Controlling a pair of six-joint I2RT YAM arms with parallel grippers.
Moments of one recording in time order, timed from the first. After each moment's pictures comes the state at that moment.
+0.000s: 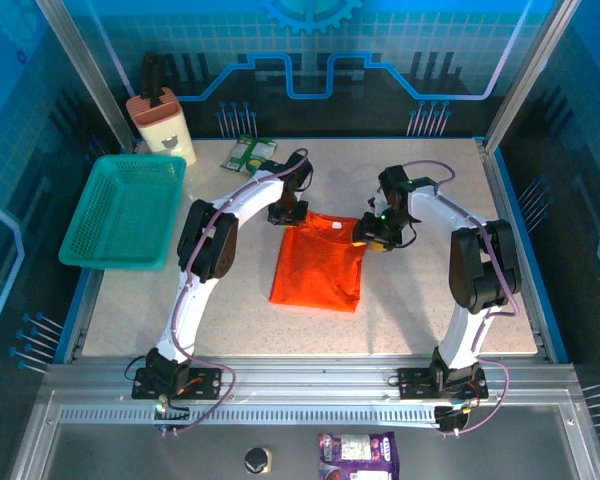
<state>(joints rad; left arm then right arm) -0.45 2.38 2.00 -1.00 0.03 -0.38 0.24 1.84 1.34 -0.92 -0.39 0.36</state>
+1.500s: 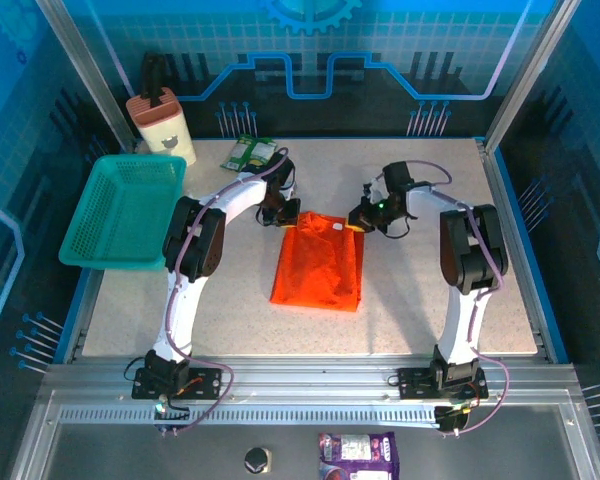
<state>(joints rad) -0.37 2.31 1.84 -0.83 0.26 -0.40 0.17 2.03 1.35 -0.54 -0.69 0.45</state>
